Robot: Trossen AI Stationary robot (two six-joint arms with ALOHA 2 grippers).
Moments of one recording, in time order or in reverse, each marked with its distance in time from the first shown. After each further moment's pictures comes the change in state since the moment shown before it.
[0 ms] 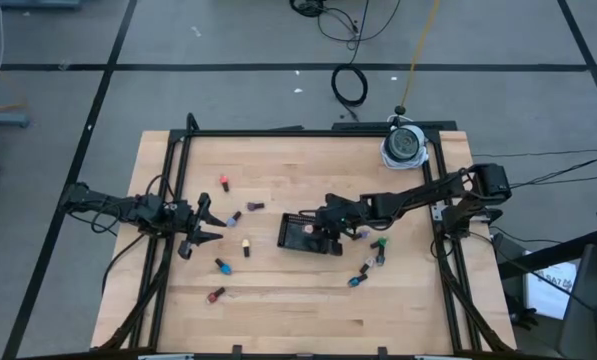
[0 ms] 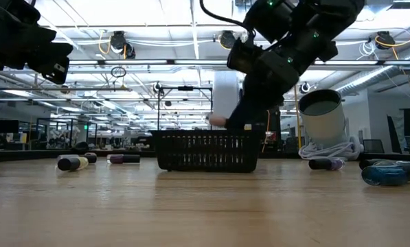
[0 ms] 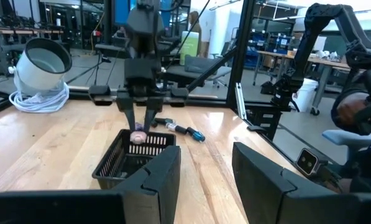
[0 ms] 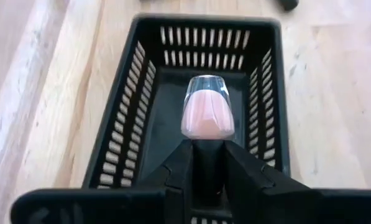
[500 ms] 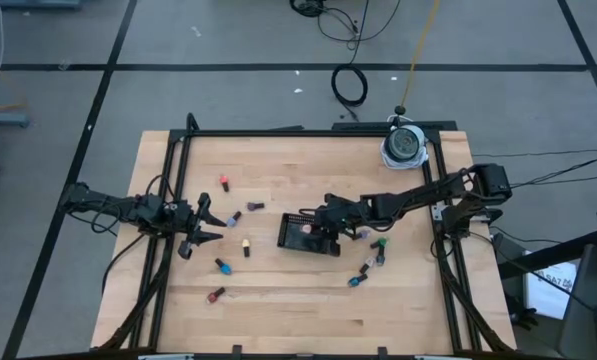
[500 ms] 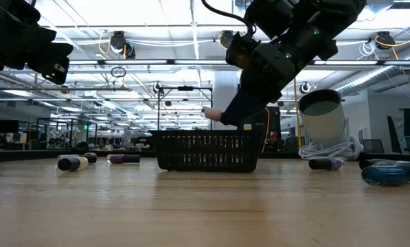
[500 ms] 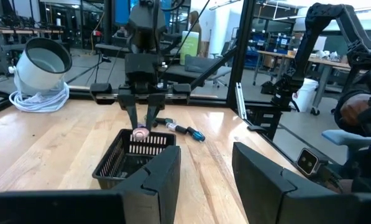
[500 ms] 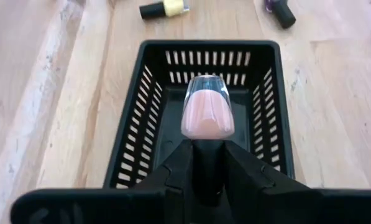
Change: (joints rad) left arm 0.000 0.000 0.000 0.001 0.000 0.000; right arm 0.014 -0.002 0.001 0.044 0.004 0.042
